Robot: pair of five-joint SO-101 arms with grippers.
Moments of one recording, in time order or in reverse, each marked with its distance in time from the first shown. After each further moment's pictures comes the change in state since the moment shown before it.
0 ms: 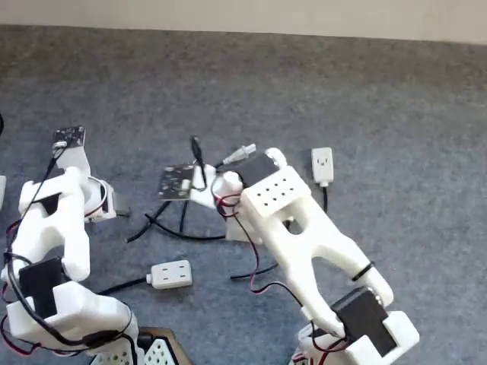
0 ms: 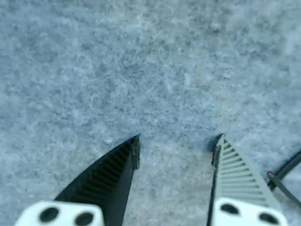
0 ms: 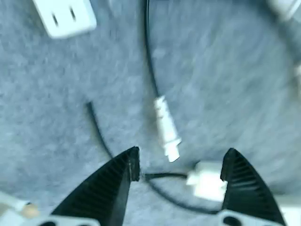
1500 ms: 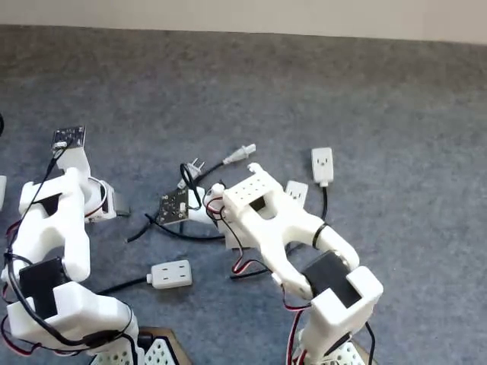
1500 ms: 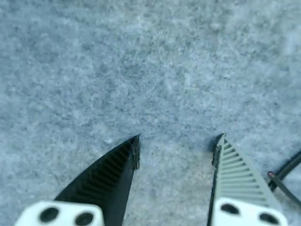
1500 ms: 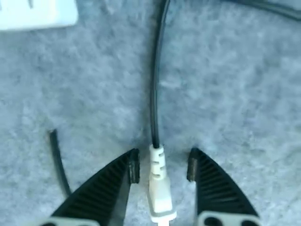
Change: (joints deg) left arm -0.3 -0.1 0.4 -0.4 -0.4; right arm -0.4 18.3 6.4 -19.1 10.4
